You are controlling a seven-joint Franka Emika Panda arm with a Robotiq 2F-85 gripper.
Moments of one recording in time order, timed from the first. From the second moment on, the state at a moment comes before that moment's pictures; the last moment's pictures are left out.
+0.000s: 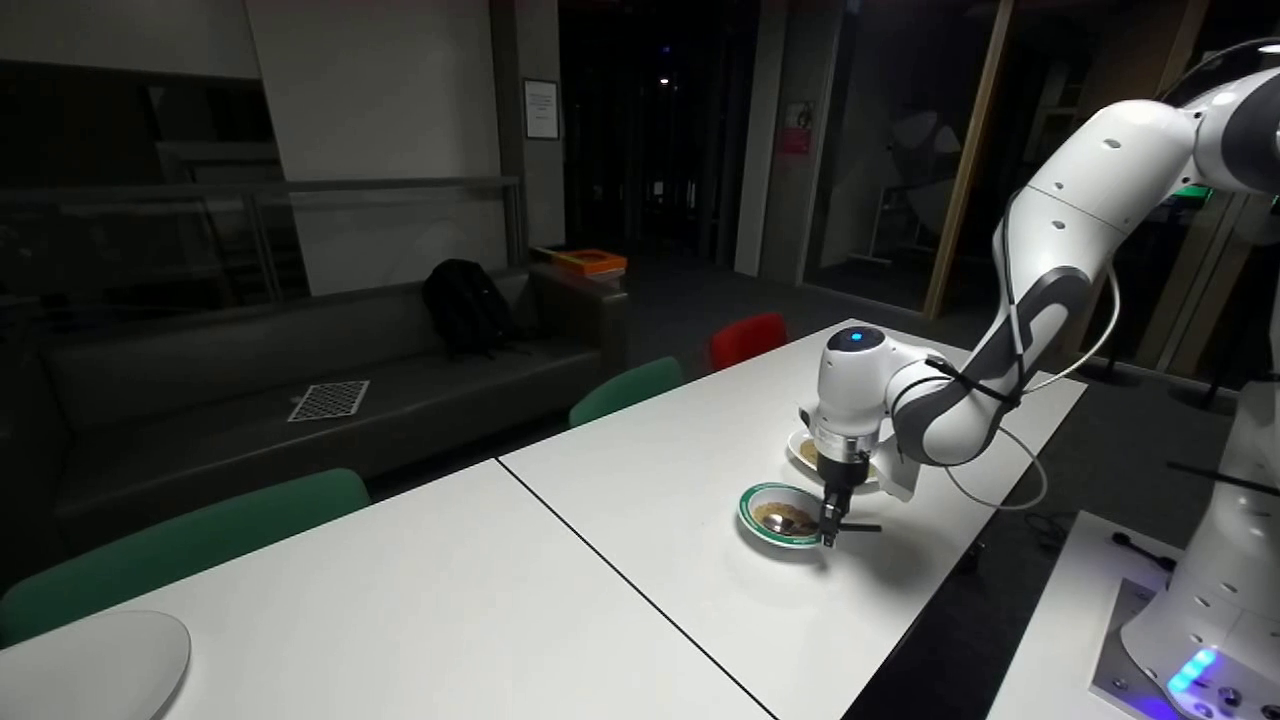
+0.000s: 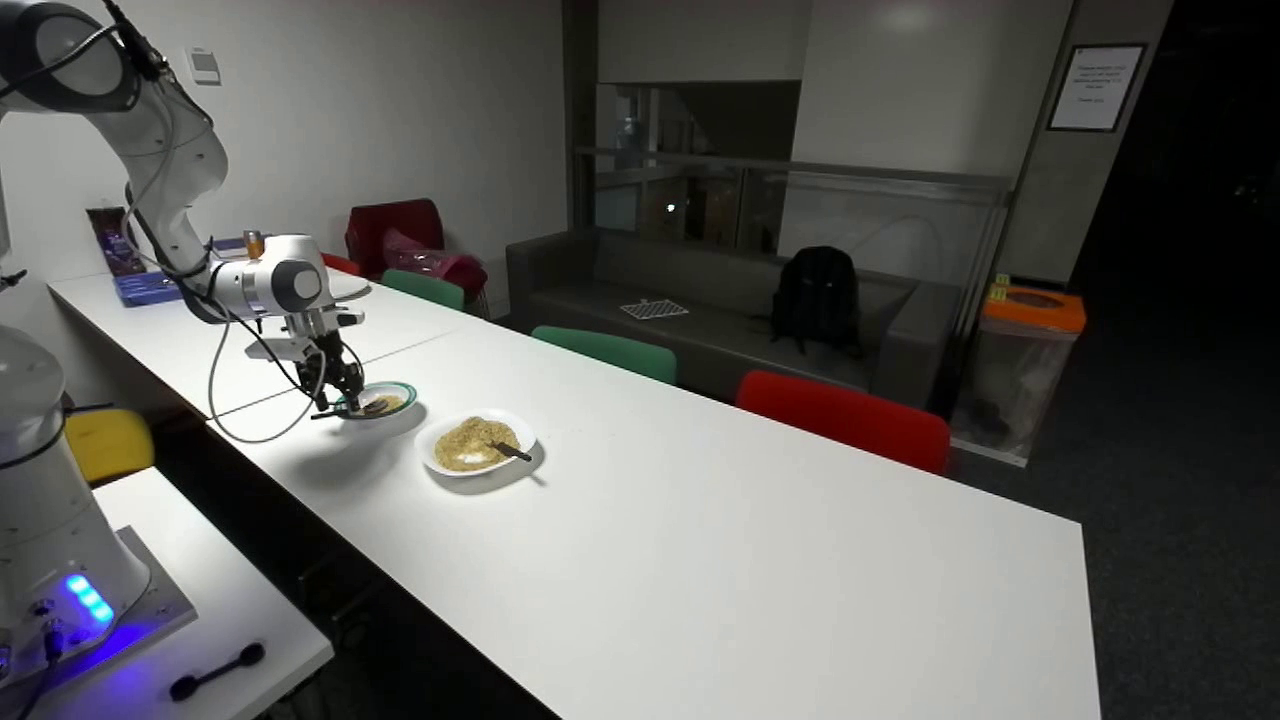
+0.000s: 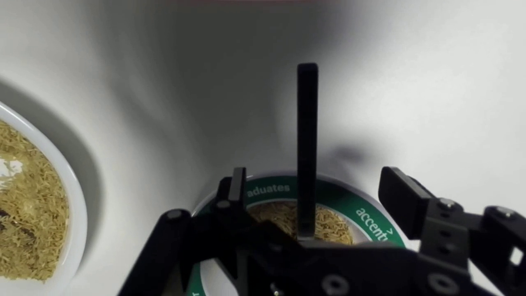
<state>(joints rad) 0.22 0.22 0.13 -2.51 -0.36 2.65 0.40</state>
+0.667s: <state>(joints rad) 0.22 0.22 0.12 -2.49 -0.36 2.64 0.40</state>
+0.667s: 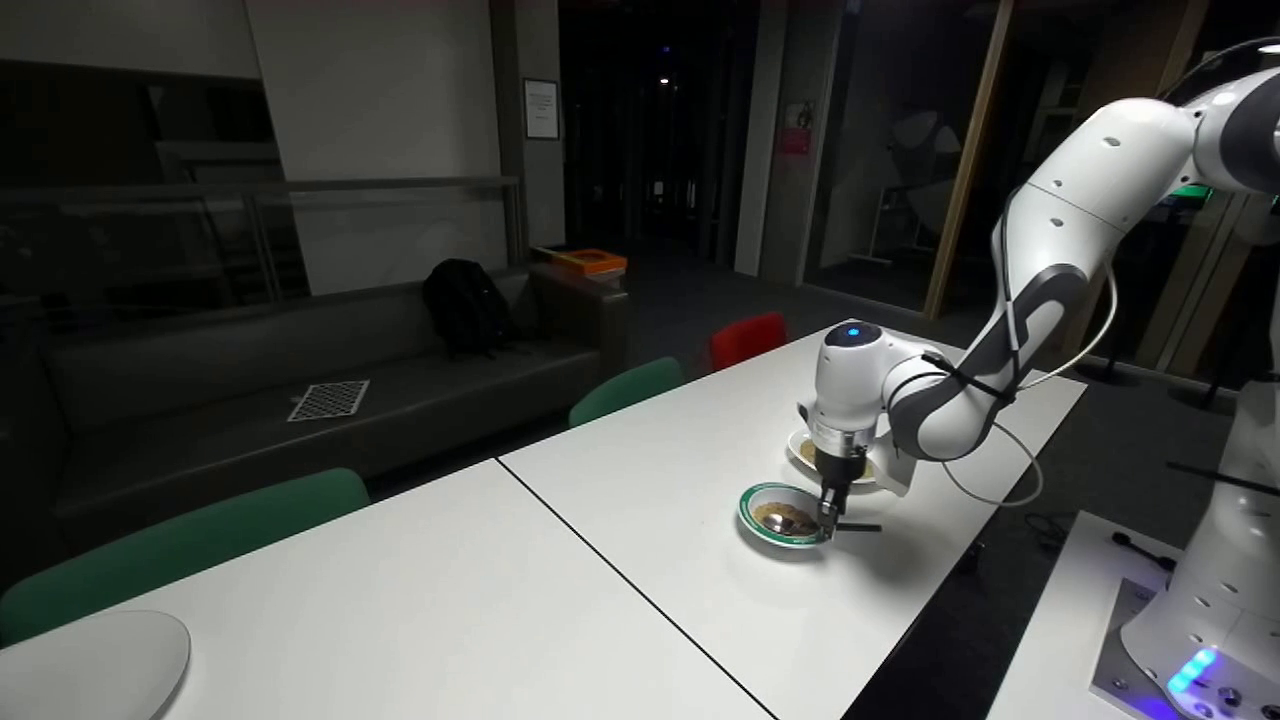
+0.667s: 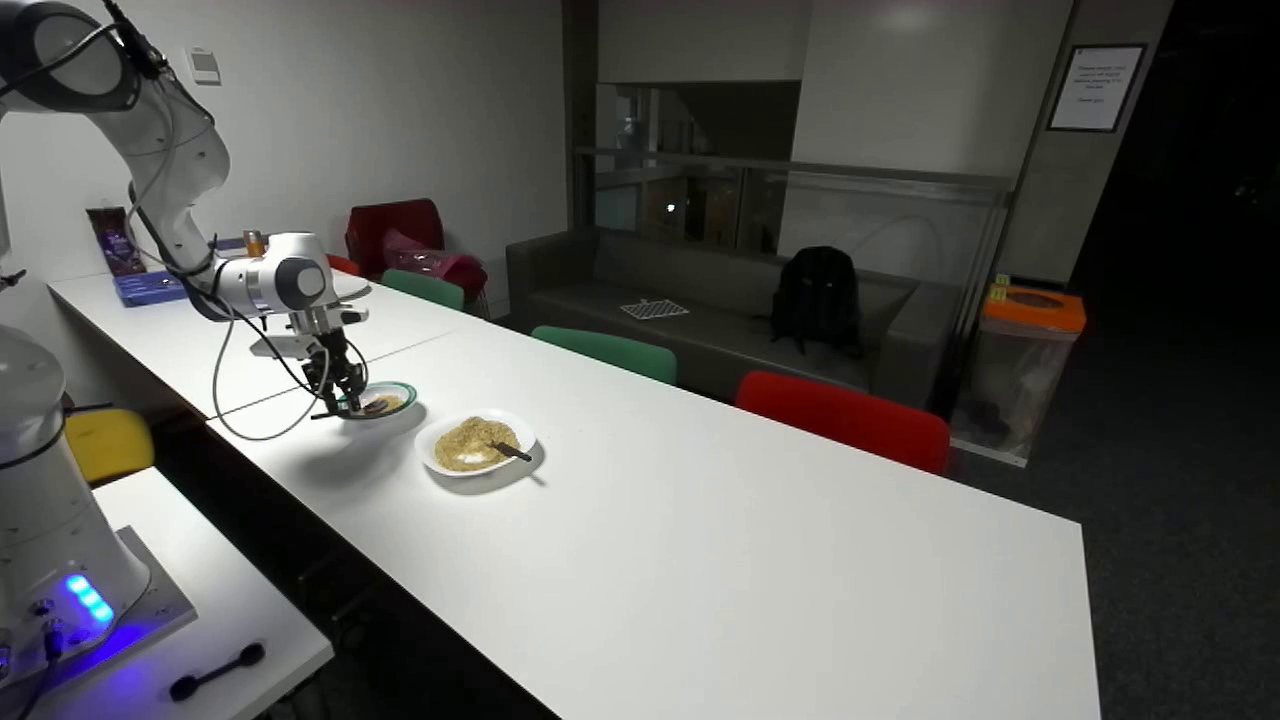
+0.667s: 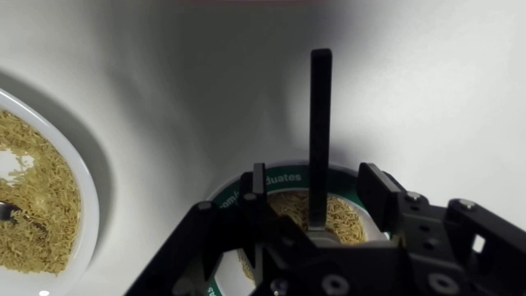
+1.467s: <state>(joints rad) 0.22 0.22 0.10 -2.49 -0.34 2.64 0.39</state>
